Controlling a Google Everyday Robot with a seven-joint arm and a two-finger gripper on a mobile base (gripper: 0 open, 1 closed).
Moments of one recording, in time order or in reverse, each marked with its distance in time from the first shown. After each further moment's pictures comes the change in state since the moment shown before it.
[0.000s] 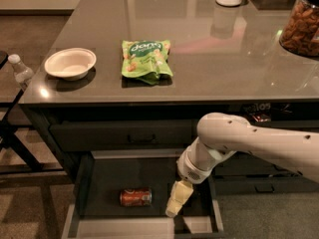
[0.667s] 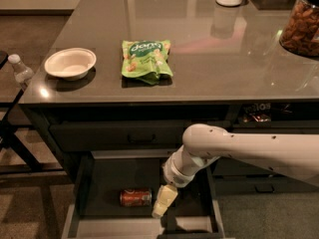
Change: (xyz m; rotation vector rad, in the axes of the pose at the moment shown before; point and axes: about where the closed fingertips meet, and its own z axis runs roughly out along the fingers) arm -0.025 -0.013 0.064 -0.037 -0.072 -0.065
